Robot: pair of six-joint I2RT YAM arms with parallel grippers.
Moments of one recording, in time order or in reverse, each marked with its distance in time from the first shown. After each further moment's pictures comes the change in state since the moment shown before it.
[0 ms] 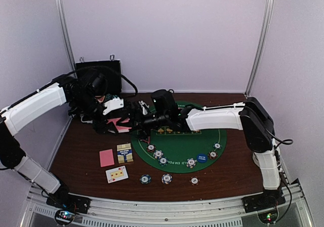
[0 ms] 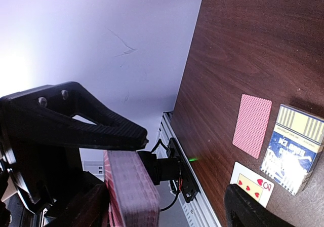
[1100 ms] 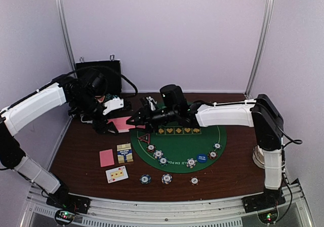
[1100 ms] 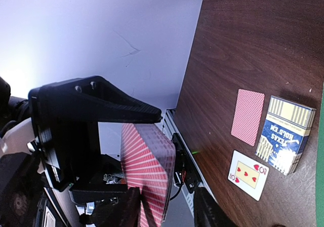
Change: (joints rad) left arm 0.000 0.000 0.000 -0.001 0.000 0.000; right arm -0.045 -0.106 -0.098 -0.009 -0.045 -0.005
